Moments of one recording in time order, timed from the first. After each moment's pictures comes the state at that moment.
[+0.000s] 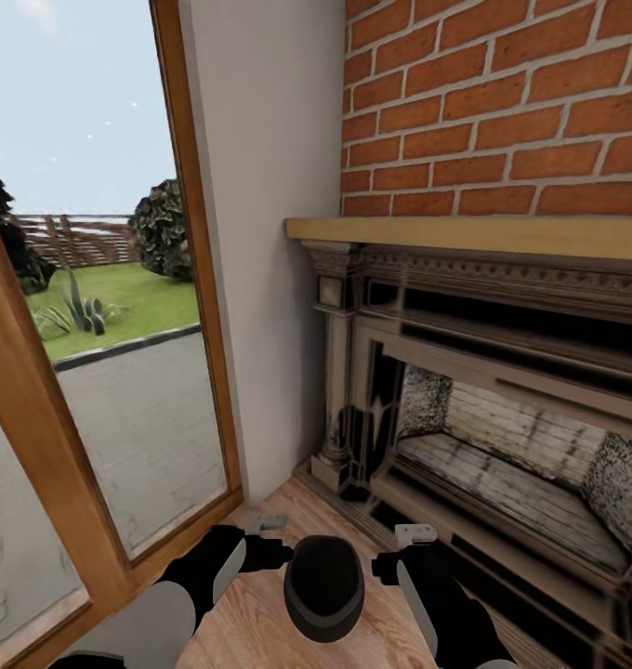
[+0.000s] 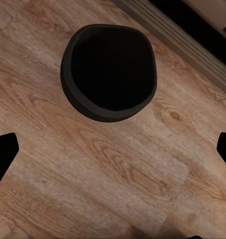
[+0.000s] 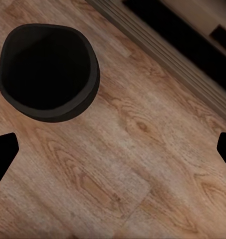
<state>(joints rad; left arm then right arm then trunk) -0.69 -0.14 -0.04 -0.35 0.05 0.48 -0.12 -0.42 0.14 0.05 -0.86 -0.02 0.69 -0.20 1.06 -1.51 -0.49</state>
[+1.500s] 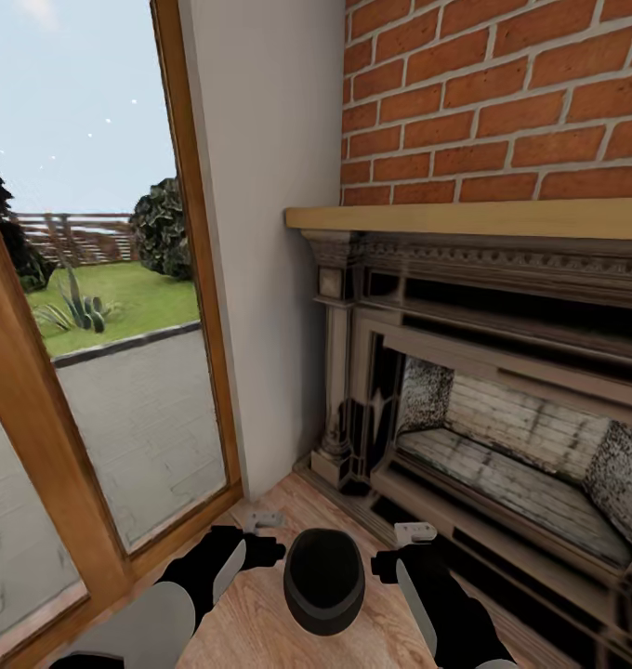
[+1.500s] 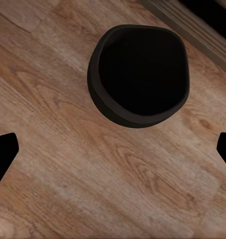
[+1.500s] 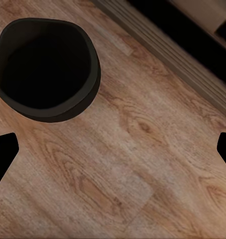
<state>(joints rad) -0.69 -0.14 -0.04 -0.35 0.05 0.45 -0.02 -0.42 0.14 0.06 -0.87 -0.02 0.69 -0.20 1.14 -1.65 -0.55</state>
